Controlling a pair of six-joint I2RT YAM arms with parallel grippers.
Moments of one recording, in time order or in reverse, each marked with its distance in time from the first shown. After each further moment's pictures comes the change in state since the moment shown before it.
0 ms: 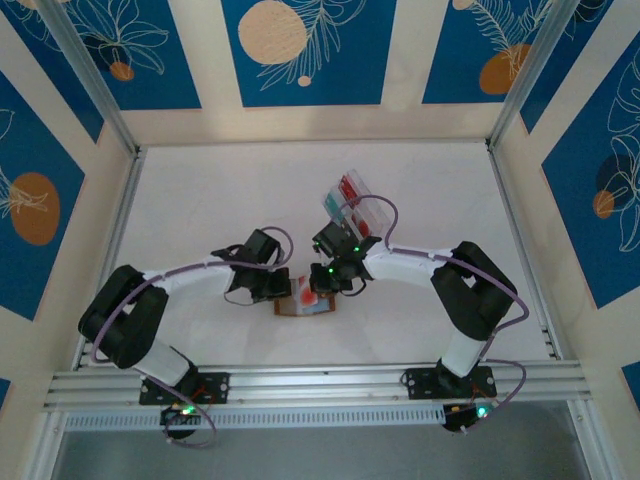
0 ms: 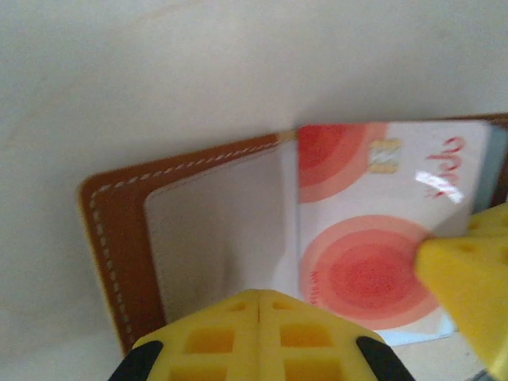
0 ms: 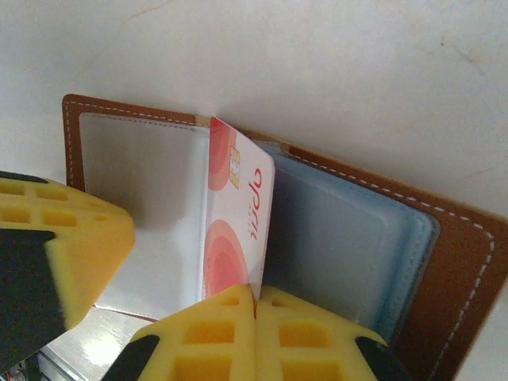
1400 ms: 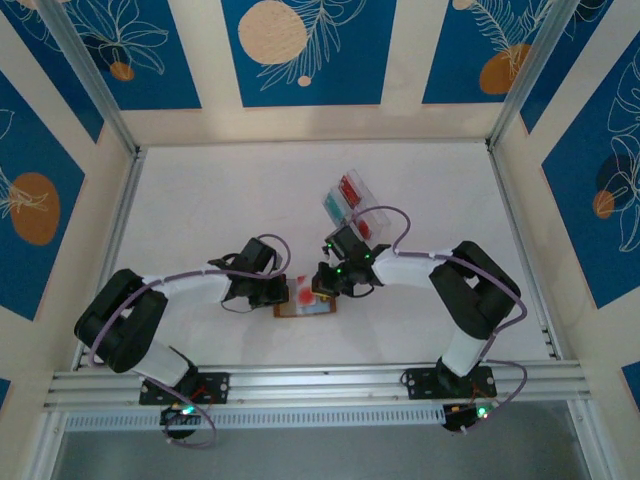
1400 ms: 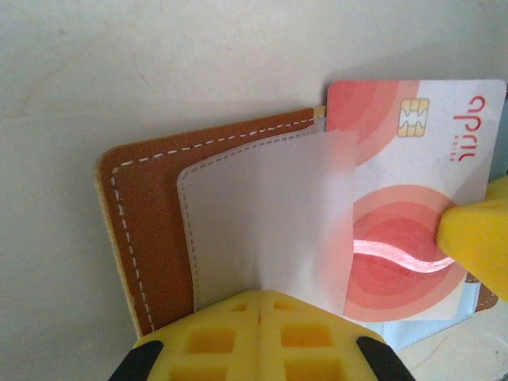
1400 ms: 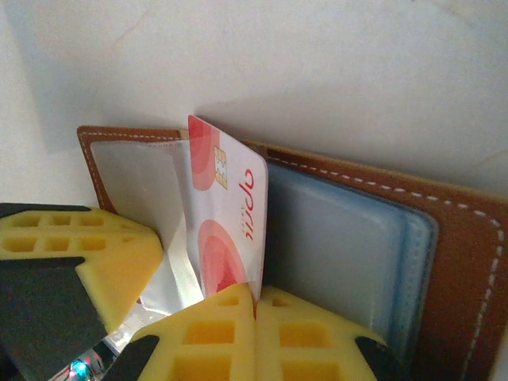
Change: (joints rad) left arm 0.000 -0.023 -0.090 0.101 -0.006 0.014; right arm -0.046 -0.011 -0.148 0.237 -0.144 0.179
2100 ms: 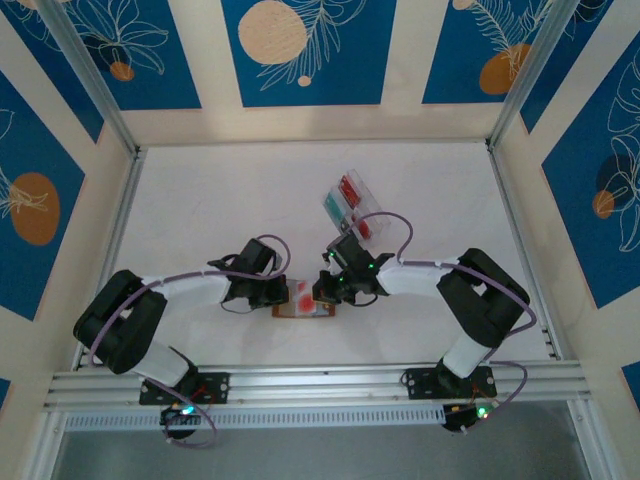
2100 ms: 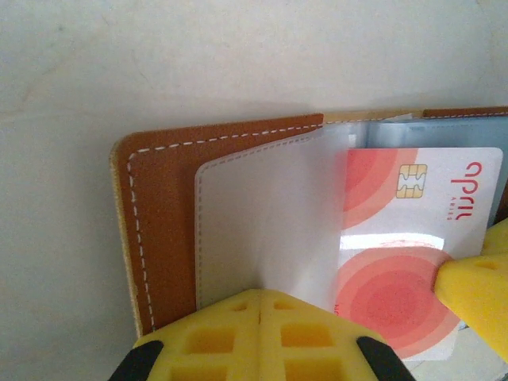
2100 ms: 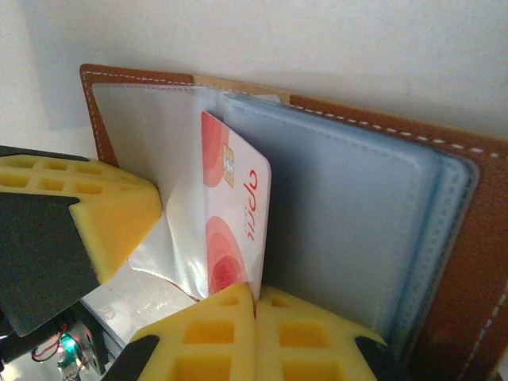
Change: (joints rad) left arm 0.000 -0.008 -0.009 0.008 -0.001 0.000; right arm 0.031 -0.063 -0.077 0.049 0.002 -0.020
